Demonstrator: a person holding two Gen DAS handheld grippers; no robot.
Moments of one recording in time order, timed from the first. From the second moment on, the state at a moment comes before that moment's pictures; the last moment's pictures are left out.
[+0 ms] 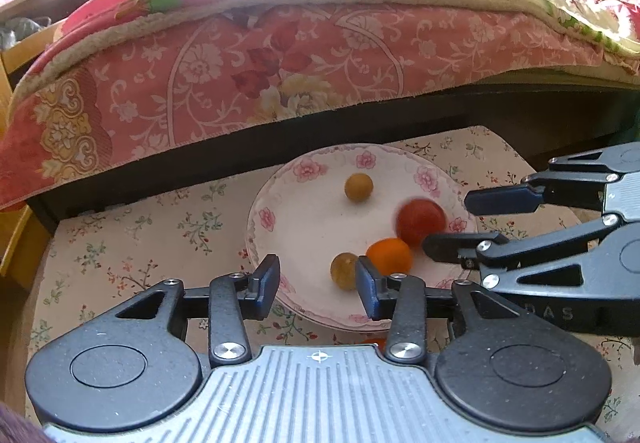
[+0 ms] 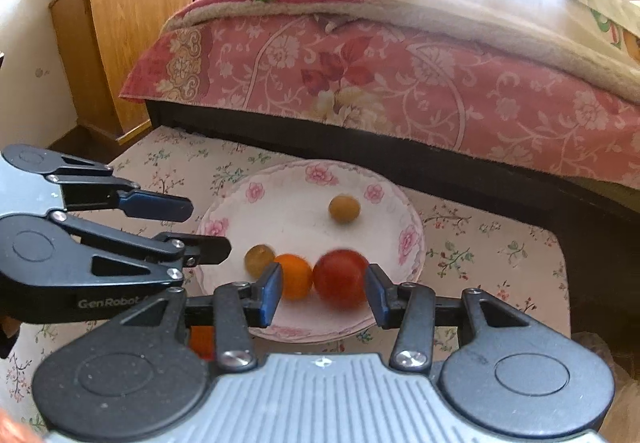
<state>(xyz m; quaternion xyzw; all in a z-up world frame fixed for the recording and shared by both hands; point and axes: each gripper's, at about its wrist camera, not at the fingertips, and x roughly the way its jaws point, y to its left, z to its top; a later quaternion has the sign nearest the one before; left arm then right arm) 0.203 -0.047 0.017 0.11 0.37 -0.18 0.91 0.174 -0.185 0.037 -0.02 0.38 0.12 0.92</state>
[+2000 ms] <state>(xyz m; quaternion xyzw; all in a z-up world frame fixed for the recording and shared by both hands) 0.121 0.022 0.009 0.12 0.41 -0.20 0.88 0.117 -0.112 -0.003 -0.01 0.45 0.23 0.86</state>
